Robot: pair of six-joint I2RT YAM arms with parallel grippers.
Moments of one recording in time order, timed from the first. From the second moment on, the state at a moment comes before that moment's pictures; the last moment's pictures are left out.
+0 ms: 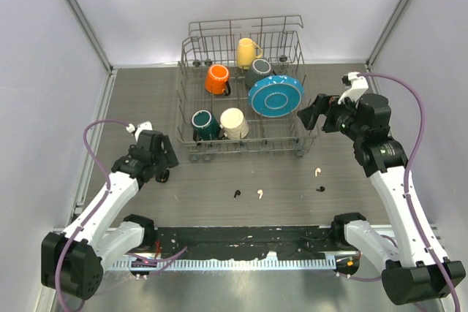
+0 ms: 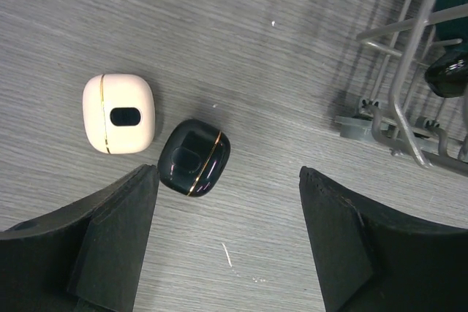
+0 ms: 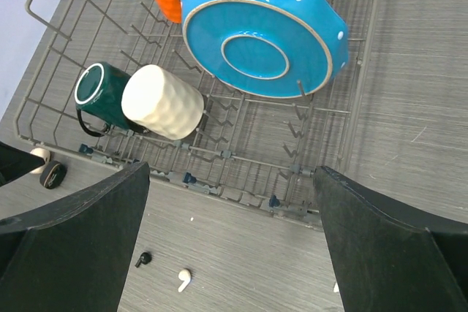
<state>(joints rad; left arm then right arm) -0.28 0.95 0.62 -0.57 -0.28 -0.56 0.13 0.90 1.00 -0.43 -0.30 0.25</state>
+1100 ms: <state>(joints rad) -0.28 1.26 0.71 -0.64 -0.30 -0.53 0.22 0.95 1.00 -0.42 -0.17 0.18</state>
